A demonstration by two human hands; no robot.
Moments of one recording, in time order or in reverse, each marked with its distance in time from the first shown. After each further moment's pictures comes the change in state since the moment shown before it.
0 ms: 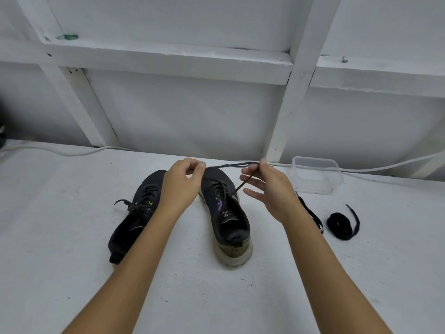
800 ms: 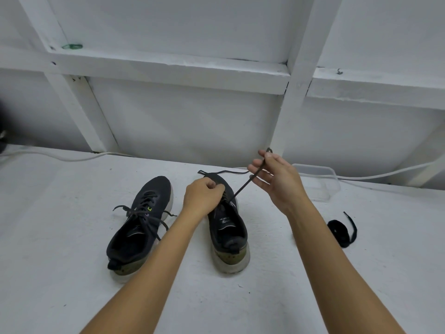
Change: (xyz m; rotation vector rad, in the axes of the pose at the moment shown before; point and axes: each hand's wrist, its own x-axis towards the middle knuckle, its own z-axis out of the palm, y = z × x) left_hand 0.004 0.008 0.044 0.126 -0.182 -0.305; right_hand 0.015 -0.024 -0.006 0.232 0.035 -0.105
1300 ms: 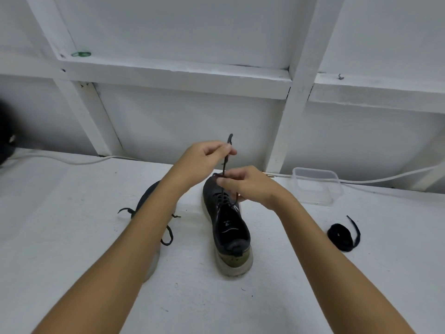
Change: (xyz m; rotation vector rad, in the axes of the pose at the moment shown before) left_hand -0.001 0.057 -0.071 -0.182 -0.194 0.453; right_hand -0.007 -0.003 0.042 -0.829 -0.450 0.020
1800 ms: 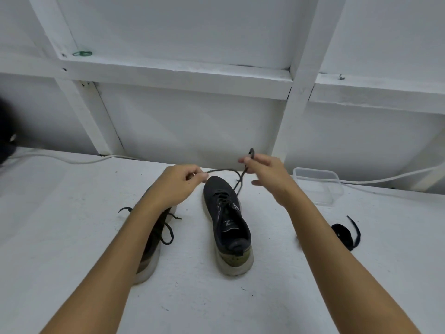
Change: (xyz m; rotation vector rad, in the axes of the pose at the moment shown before) left_hand -0.034 -0.043 -0.025 0.404 0.027 -0.079; right_hand 0.009 0.019 -0.026 0.194 0.318 -0.015
